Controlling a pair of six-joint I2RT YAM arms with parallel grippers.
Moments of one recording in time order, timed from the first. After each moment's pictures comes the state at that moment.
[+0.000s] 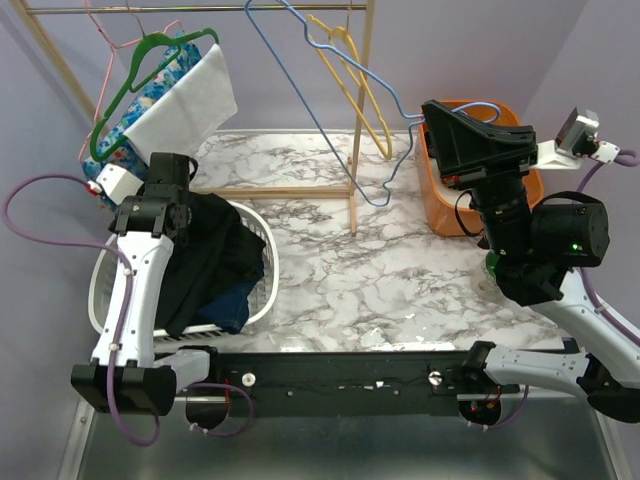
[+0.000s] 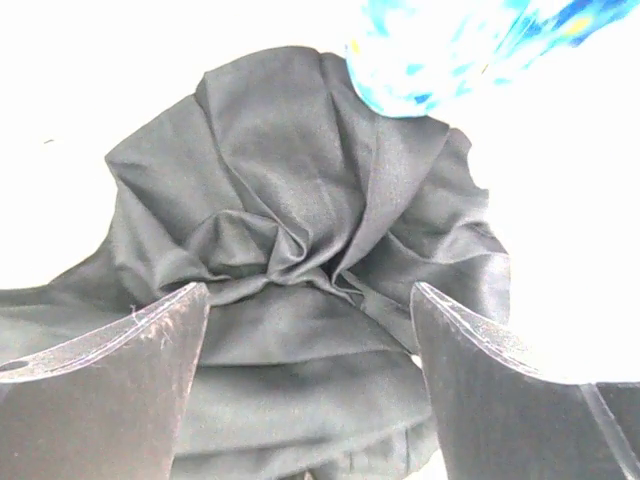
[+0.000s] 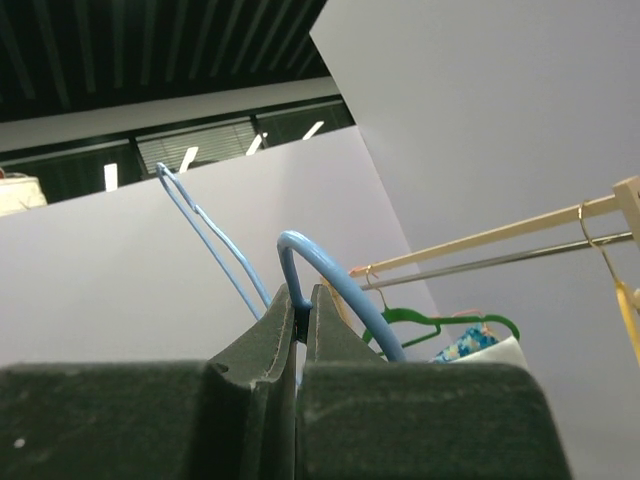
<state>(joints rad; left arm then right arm) -0.05 1.19 1.37 -1.14 -0.70 -1.04 0.94 1.01 1.36 0.52 0.18 0.34</state>
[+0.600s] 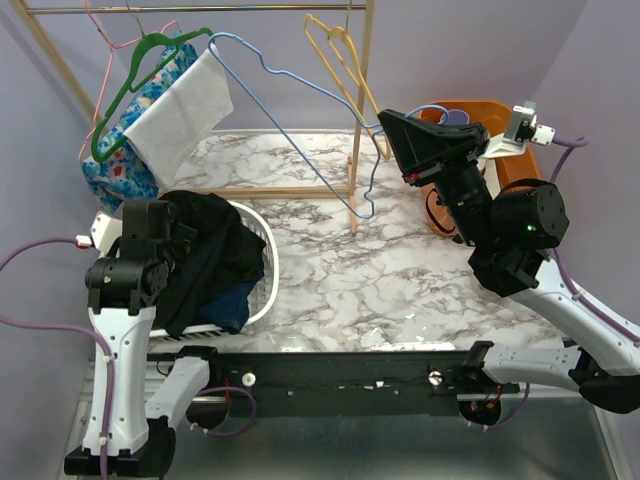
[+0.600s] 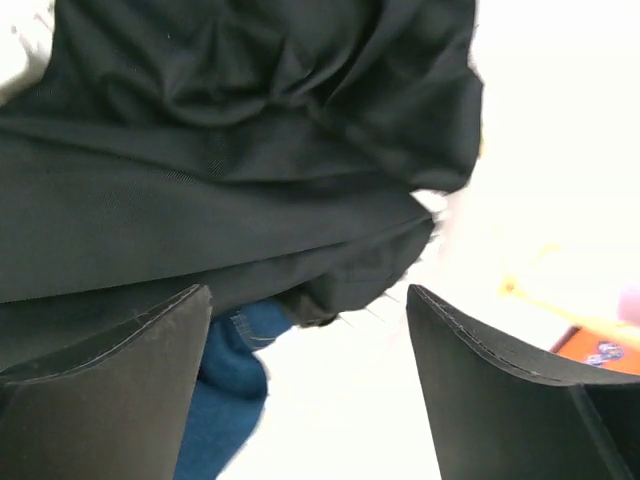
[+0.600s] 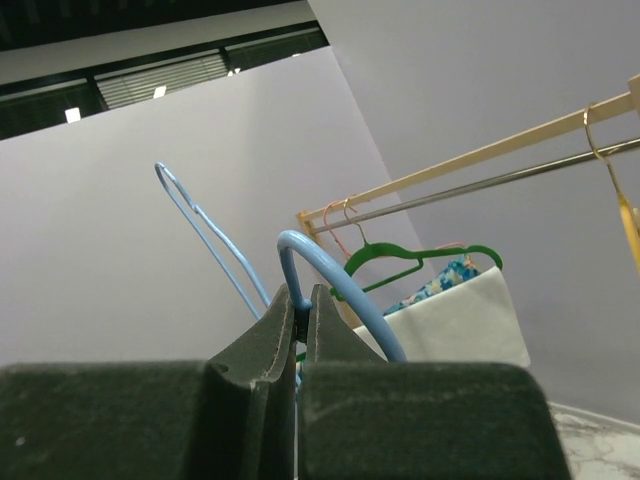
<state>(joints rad) -0.05 0.88 1.34 -1.33 -0.36 -1.16 0.94 1.09 1.36 0.44 0.18 0.37</state>
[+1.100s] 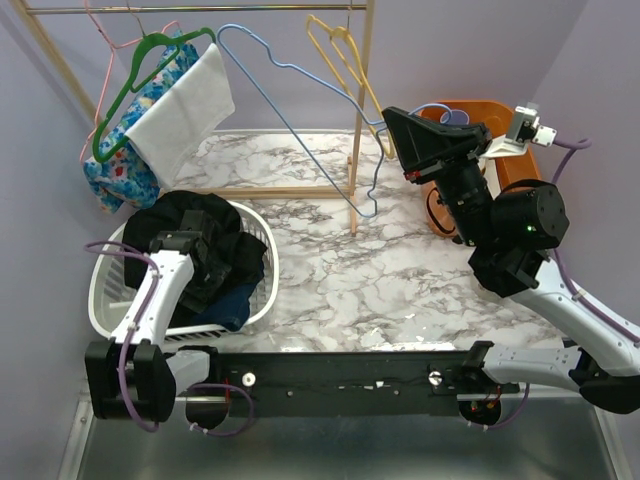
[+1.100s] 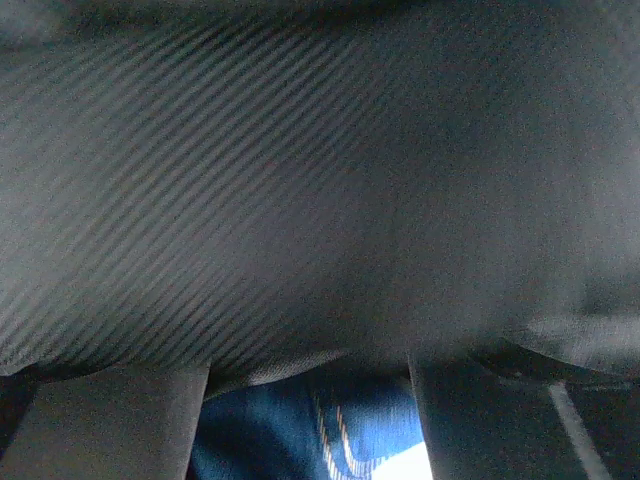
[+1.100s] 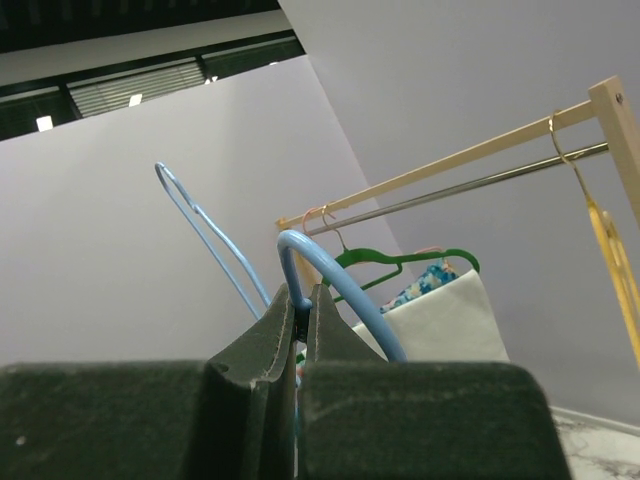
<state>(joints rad) -0.05 1.13 0.87 -1.19 -0.17 -1.16 0.94 1.09 1.35 0.44 0.22 0.35</state>
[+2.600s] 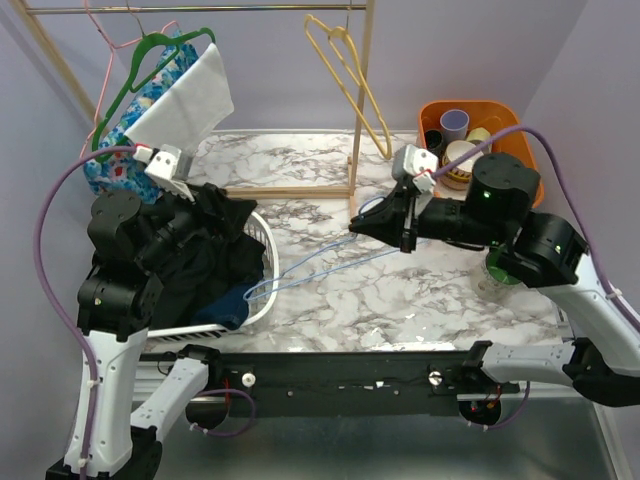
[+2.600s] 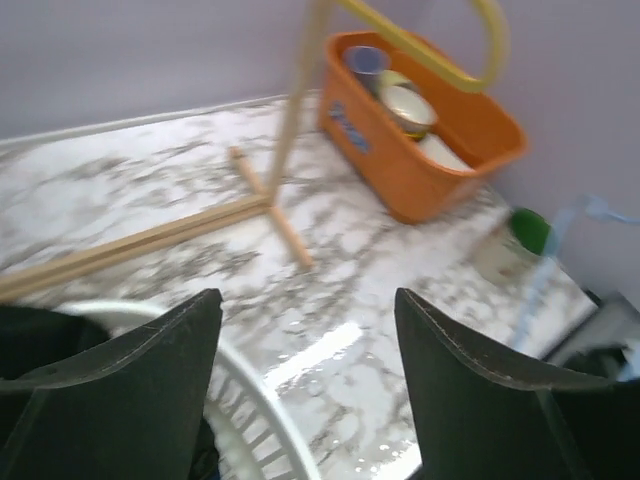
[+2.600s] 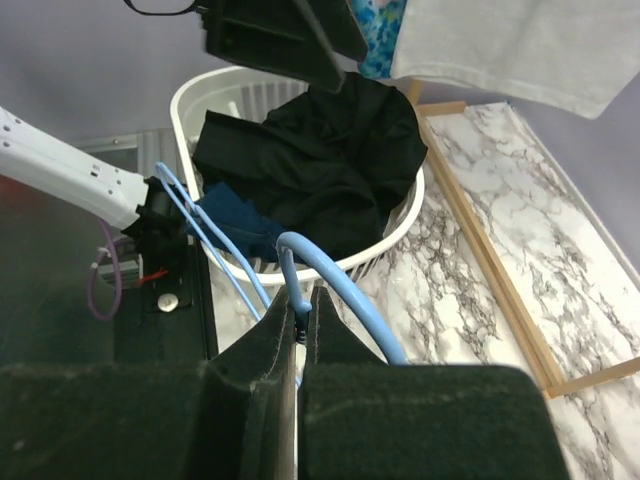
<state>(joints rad) -0.18 0.79 1.34 -0.67 0.33 -0.26 0.94 1.12 1.65 -0.66 -0.37 -0.17</state>
